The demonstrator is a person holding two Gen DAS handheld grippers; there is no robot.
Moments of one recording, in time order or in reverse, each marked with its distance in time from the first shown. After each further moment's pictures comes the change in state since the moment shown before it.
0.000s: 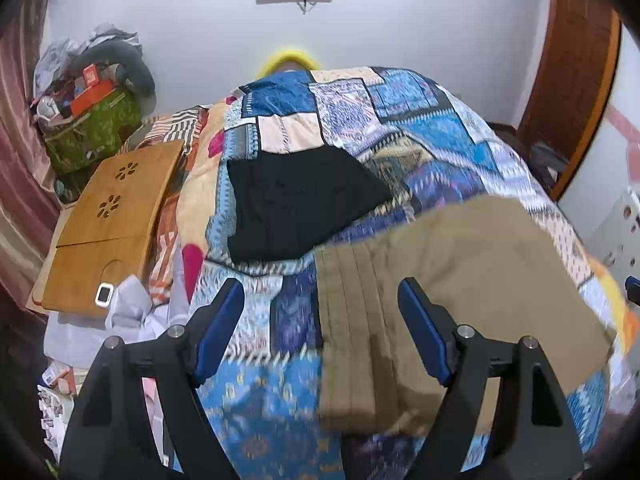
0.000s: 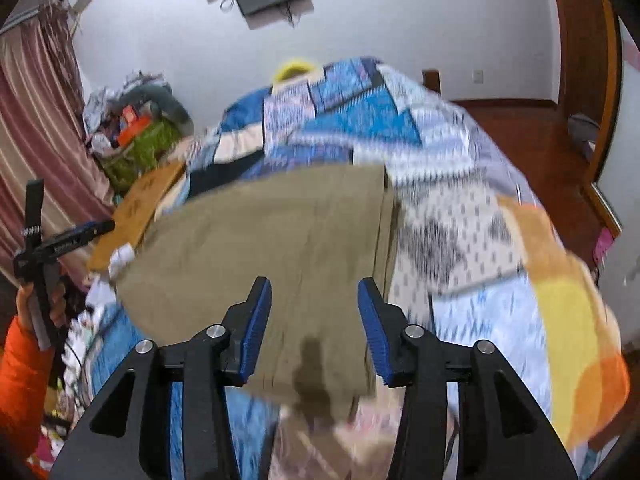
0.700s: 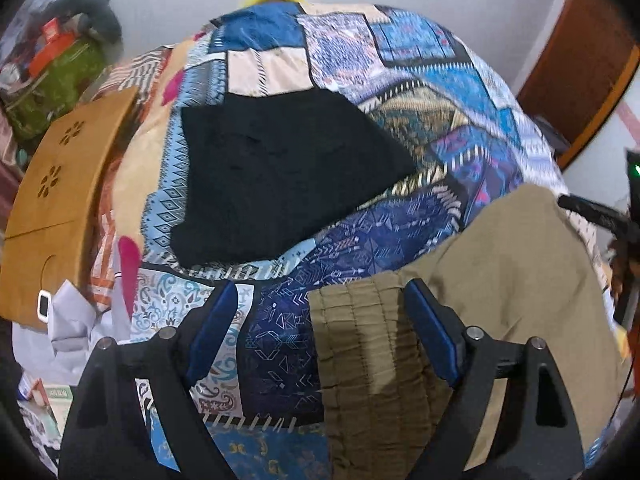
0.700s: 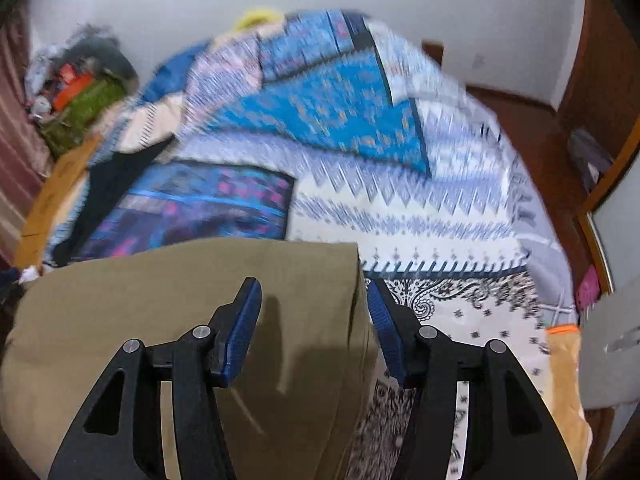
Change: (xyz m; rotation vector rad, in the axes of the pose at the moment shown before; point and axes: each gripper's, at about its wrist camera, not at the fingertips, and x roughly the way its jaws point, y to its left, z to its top) left arm 0.134 0.009 0.023 -0.004 0.222 -0.088; right arm 0.216 -0.061 0.112 -0.079 0.230 -0.168
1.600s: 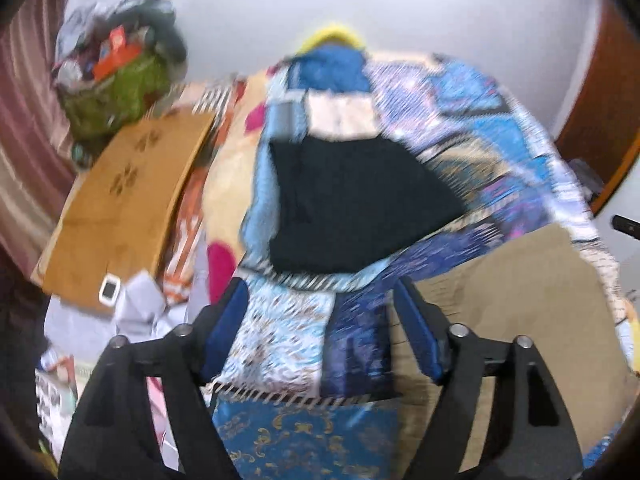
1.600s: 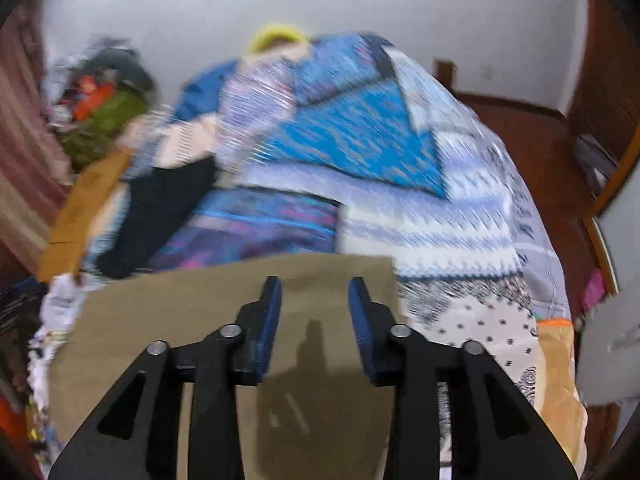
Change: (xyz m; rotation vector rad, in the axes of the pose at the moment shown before) left arm -0.080 0.029 -0.016 -0.093 -0.184 0.148; right arm -0.098 0.047 -0.001 -0.035 -0.096 0.092
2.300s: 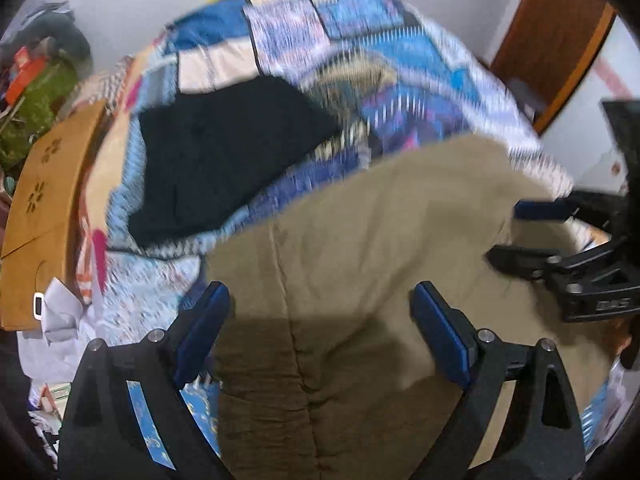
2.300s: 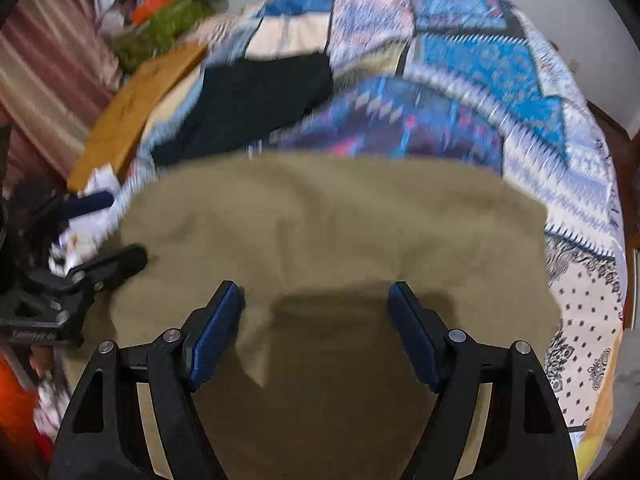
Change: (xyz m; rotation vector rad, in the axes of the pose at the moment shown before) left arm 0.051 -0.104 -0.031 0.205 0.251 -0.172; right arm 0.077 0.096 -0.053 -0.201 0.302 0.112
